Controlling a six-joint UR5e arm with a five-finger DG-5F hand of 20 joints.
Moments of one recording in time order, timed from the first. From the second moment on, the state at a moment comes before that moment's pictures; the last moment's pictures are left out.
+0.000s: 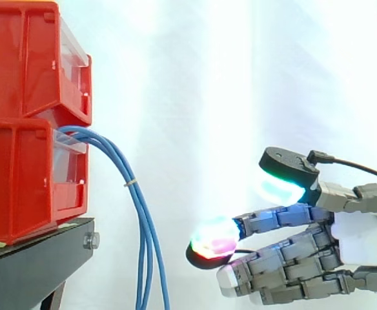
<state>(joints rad) 0.15 -2.23 -1.46 -2.61 -1.07 -0.11</state>
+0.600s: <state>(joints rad) 0.15 -2.29 -1.46 -2.43 -1.07 -0.21</state>
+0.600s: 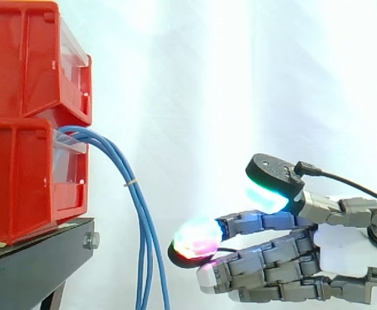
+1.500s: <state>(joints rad) 0.16 -2.45 -1.30 -2.37 -1.14 -0.25</state>
